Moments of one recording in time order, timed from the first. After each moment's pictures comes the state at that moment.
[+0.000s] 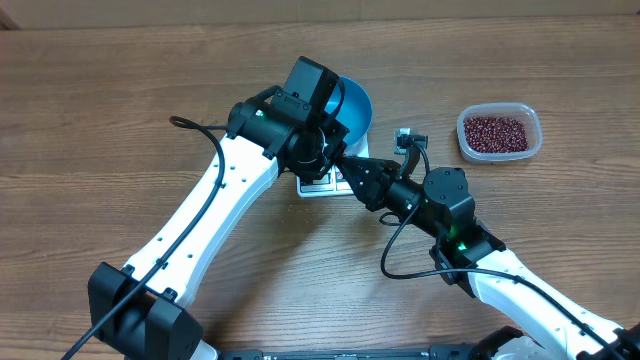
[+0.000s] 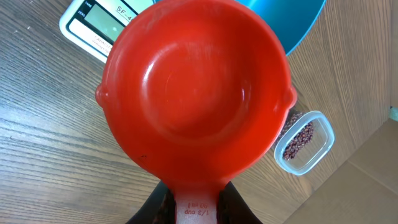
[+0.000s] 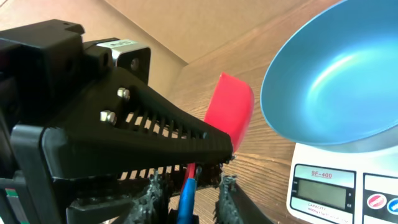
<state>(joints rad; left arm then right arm) -0.53 1.71 1.60 -1.00 0.20 -1.42 0.51 1.28 0.54 0.54 -0.36 0.83</state>
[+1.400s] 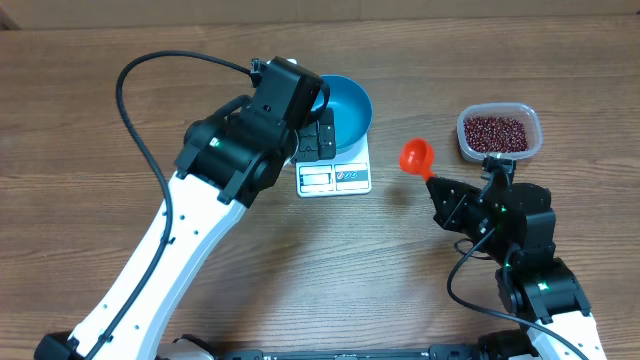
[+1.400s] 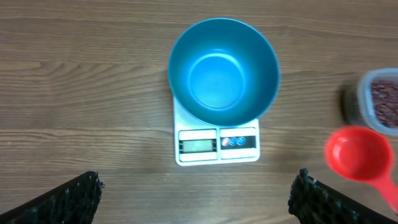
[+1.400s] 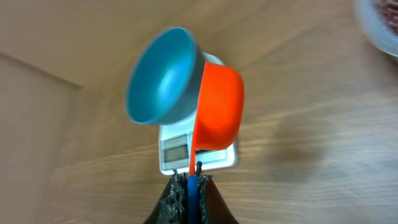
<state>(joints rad) -0.56 1.53 1.69 -1.13 -0.22 -0.54 0.16 0.81 0.56 -0.30 -0.31 0.63</state>
